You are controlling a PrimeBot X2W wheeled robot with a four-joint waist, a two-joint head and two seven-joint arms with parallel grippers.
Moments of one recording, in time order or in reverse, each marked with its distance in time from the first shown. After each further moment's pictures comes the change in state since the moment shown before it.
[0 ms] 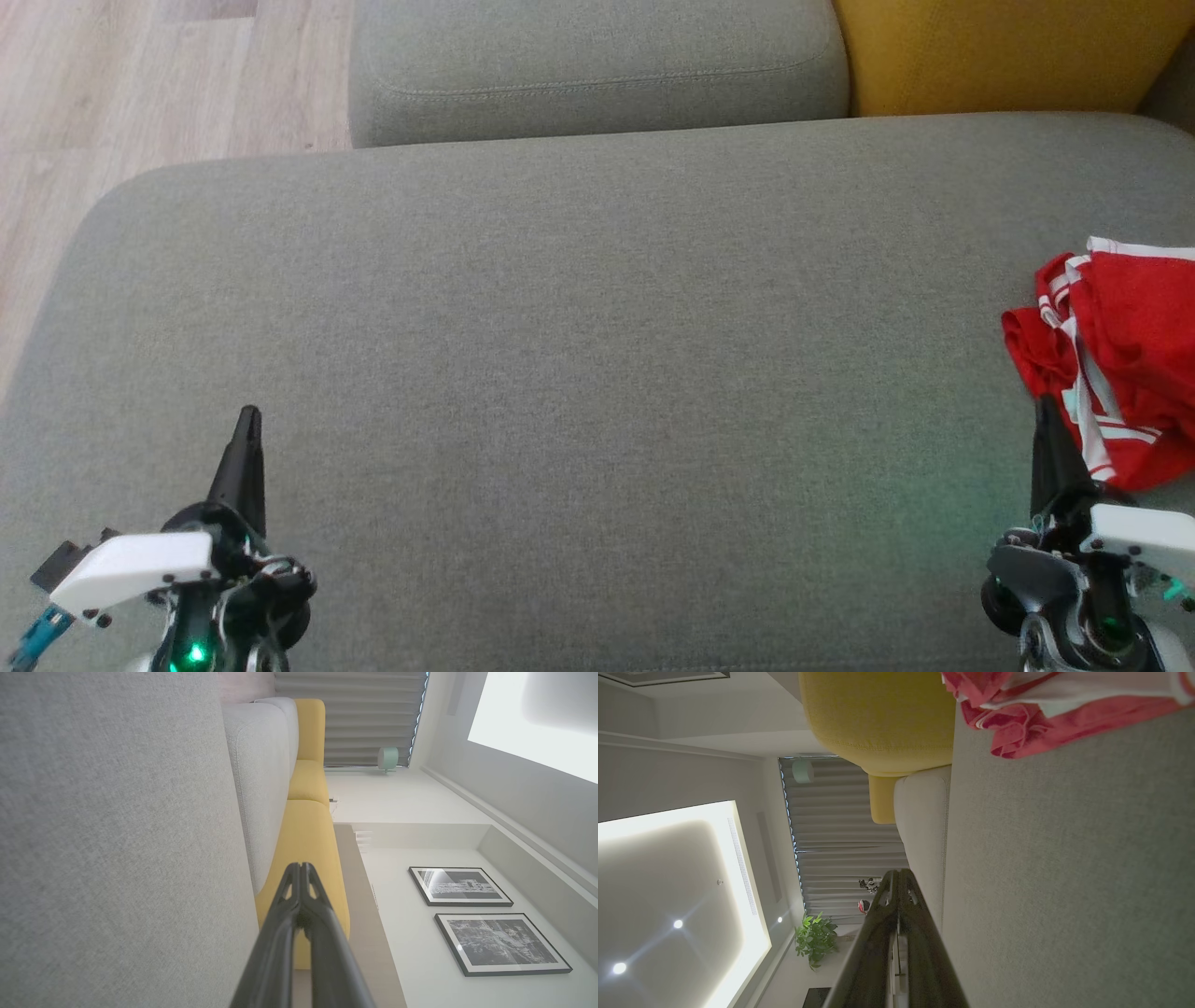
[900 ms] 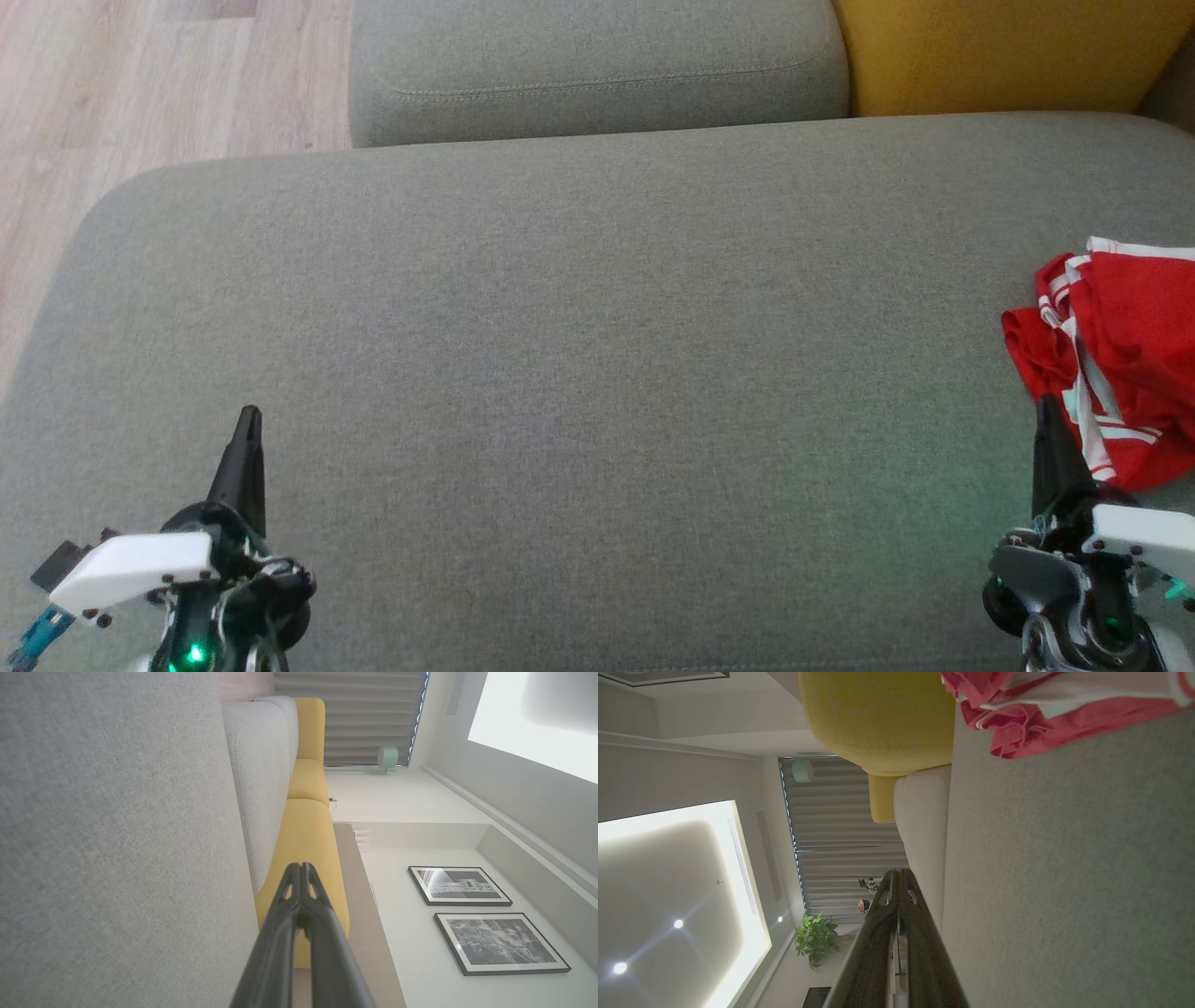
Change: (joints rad) left arm 0.000 -0.002 0.005 0.000 0.000 0.000 0.009; right arm 0.000 0.000 -0.005 0.001 0.000 0.000 0.009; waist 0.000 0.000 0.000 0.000
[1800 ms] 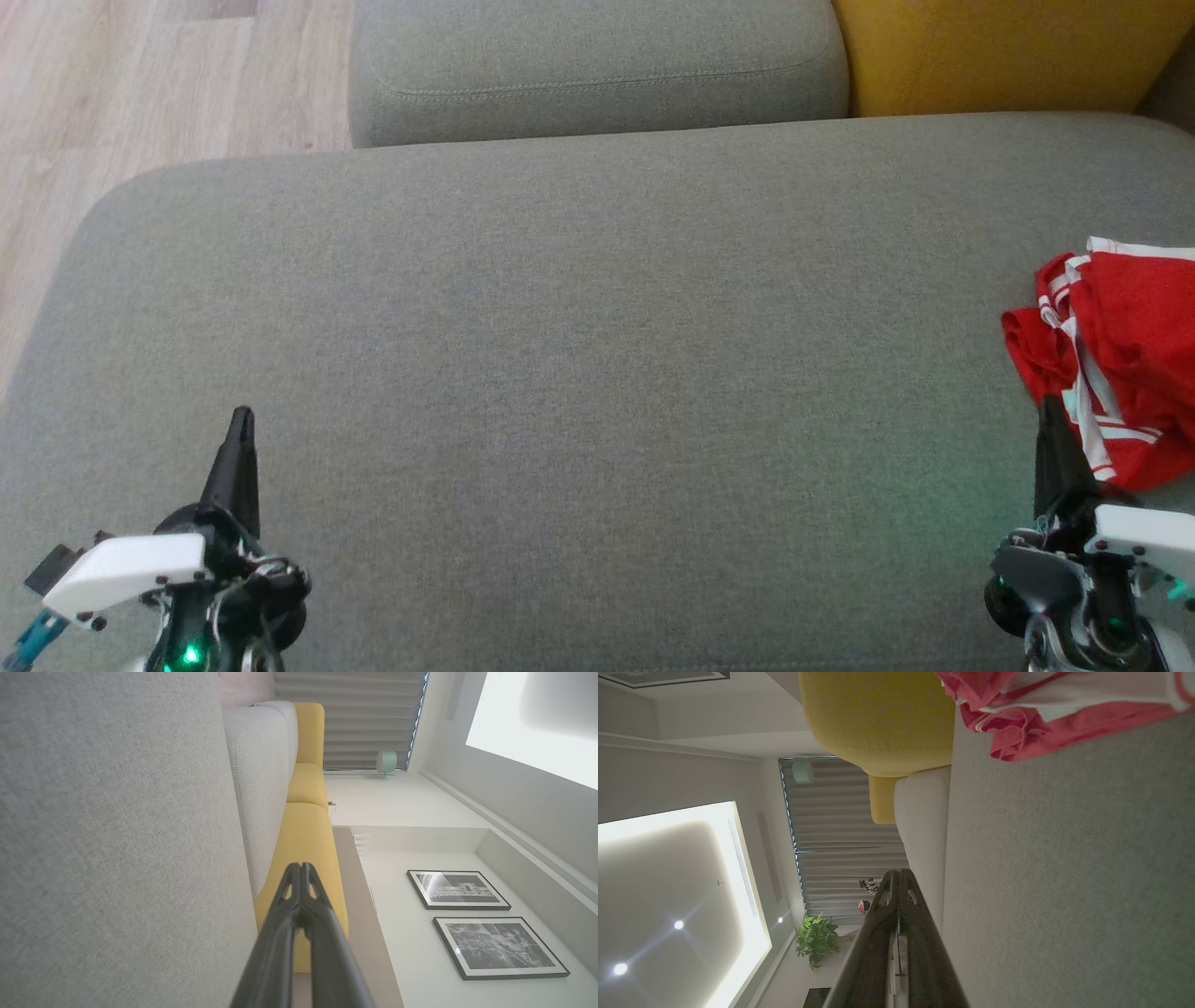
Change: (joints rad) left arm 0.000 -0.004 0.015 0.001 0.000 0.000 0.000; right arm 0.000 0.001 -0.007 0.000 0.000 0.000 0.005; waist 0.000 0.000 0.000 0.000
